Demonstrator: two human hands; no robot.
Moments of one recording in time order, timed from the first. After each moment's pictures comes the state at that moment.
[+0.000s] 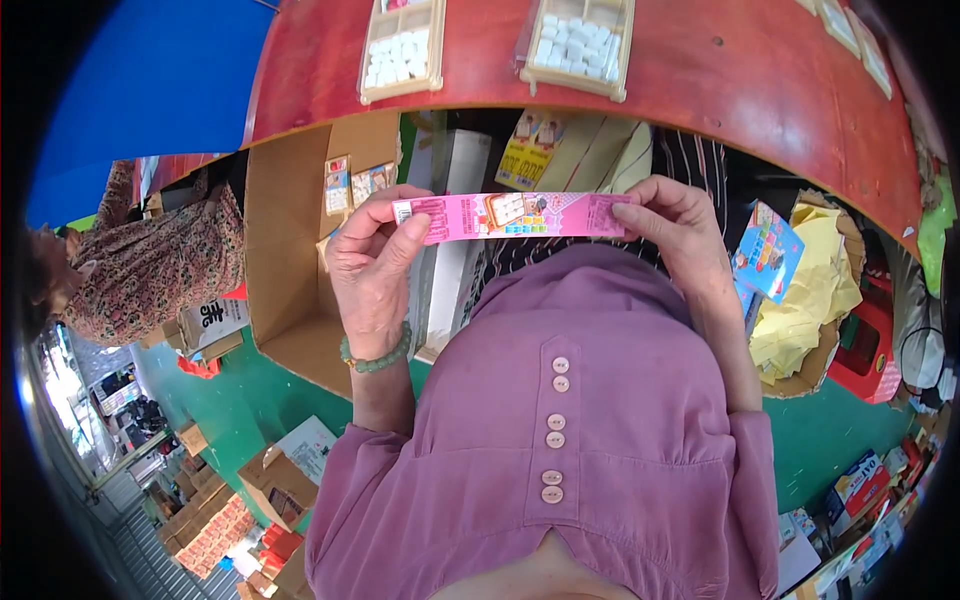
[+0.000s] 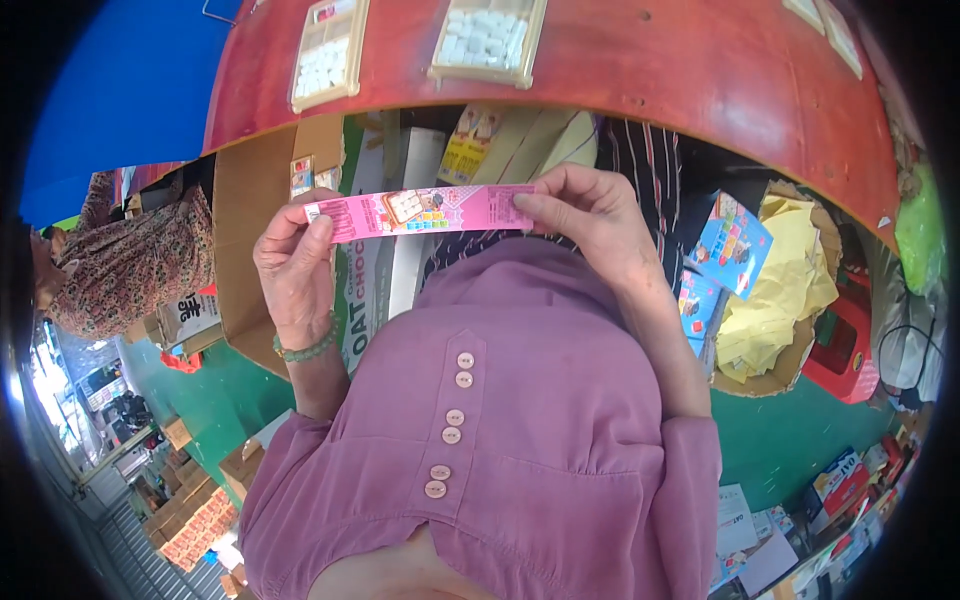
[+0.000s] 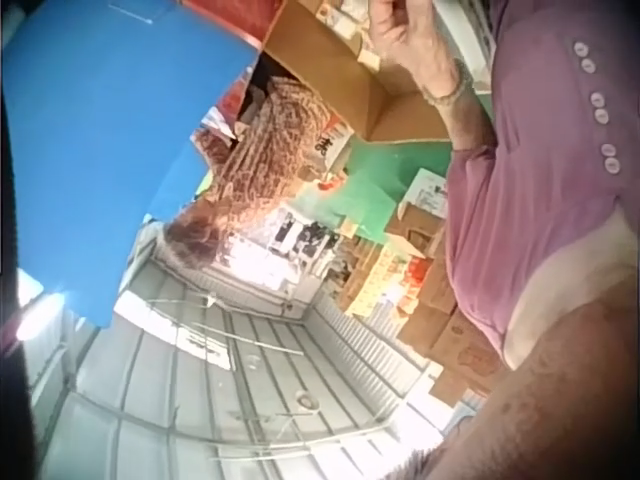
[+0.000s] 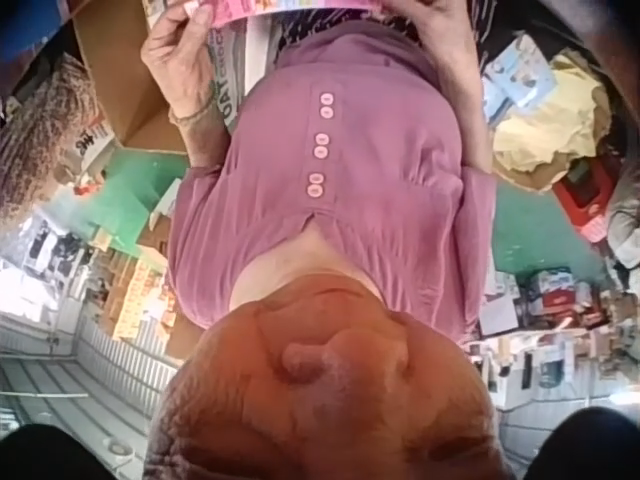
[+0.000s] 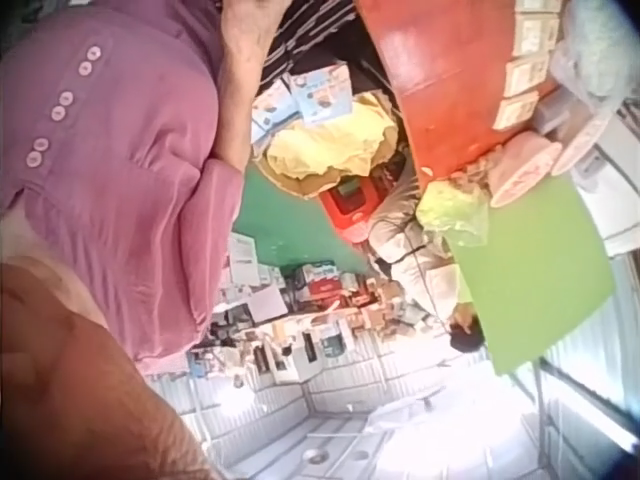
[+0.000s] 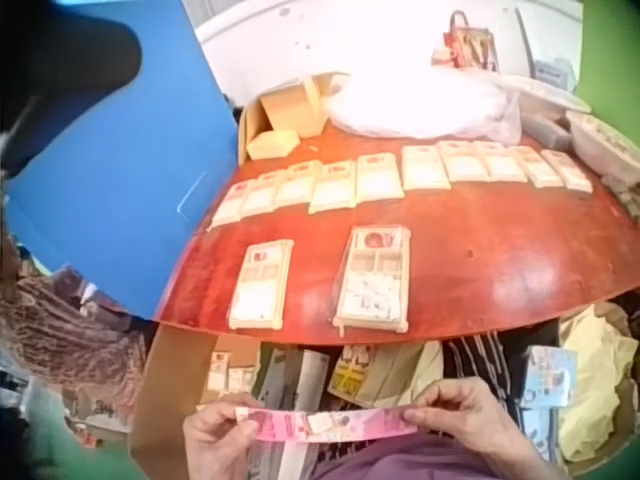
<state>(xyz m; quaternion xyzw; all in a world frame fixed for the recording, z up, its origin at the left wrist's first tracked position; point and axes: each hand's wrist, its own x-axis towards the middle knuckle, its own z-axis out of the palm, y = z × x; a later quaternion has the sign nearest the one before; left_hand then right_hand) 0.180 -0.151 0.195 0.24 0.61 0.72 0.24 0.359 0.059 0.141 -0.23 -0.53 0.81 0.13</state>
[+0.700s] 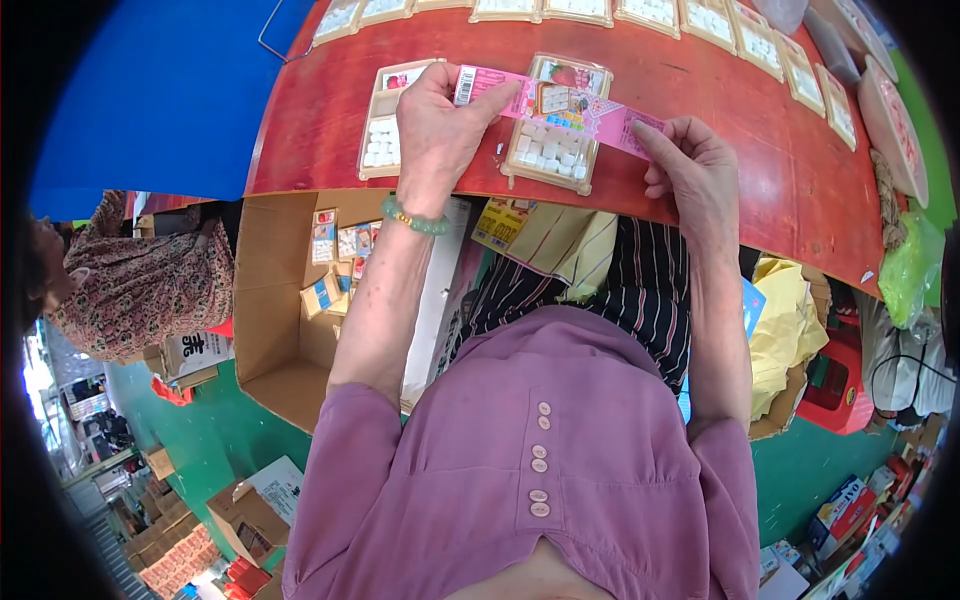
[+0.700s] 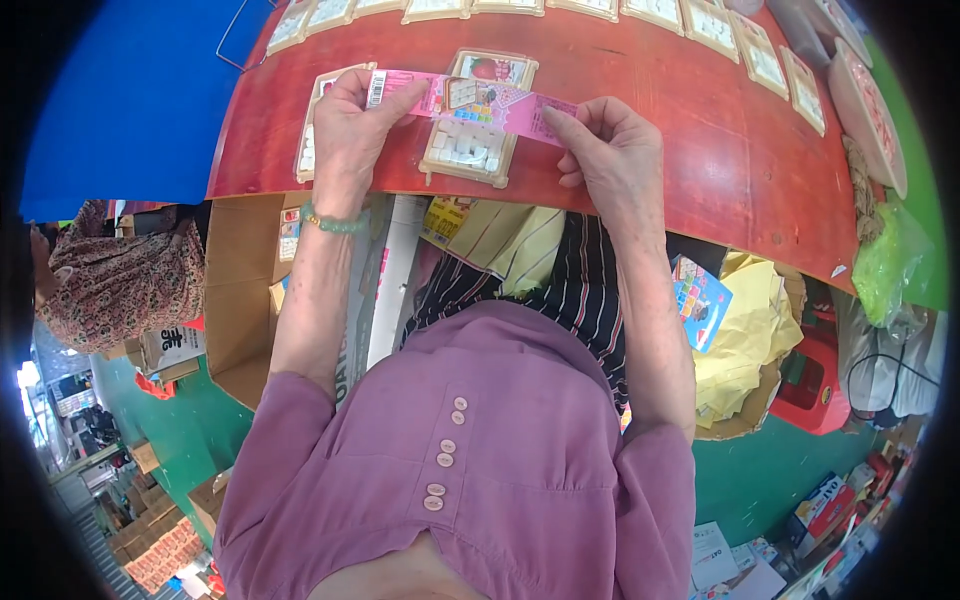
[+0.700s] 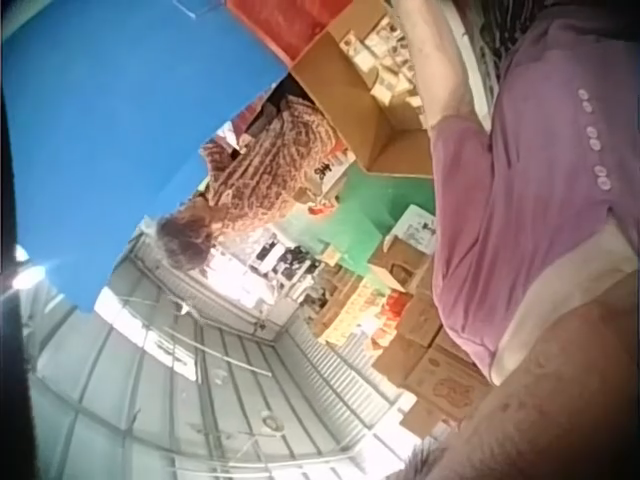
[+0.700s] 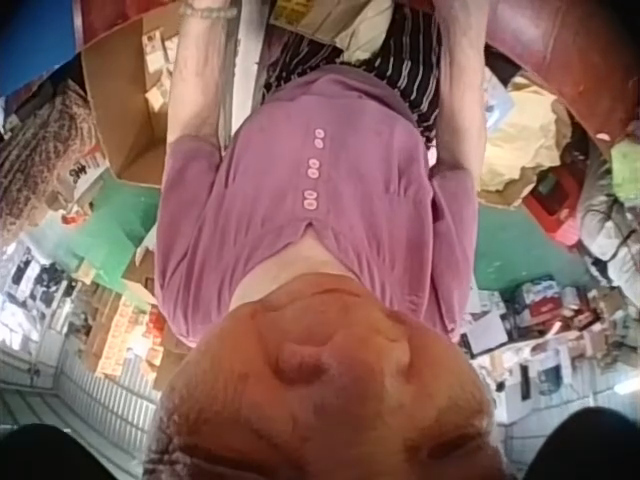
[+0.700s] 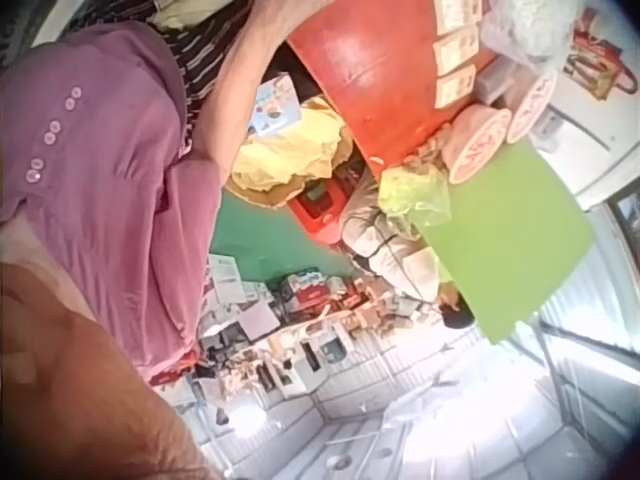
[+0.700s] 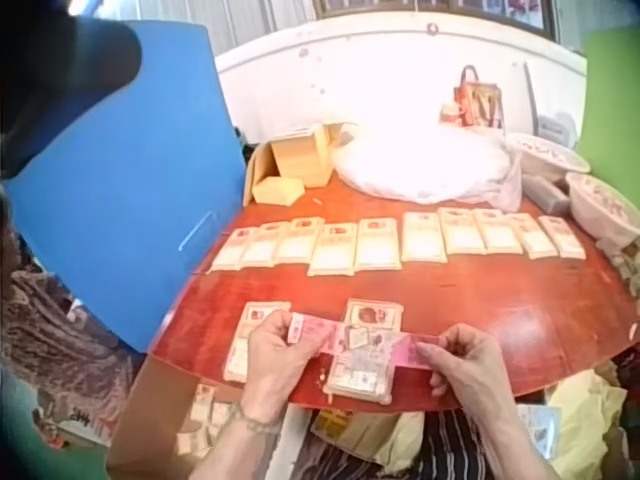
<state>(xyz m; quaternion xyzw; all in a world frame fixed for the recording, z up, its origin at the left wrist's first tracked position) 0.107 0.026 0.196 0.33 0.68 0.64 0.12 0.307 0.149 0.201 -0.35 -0.61 0.65 0.30</state>
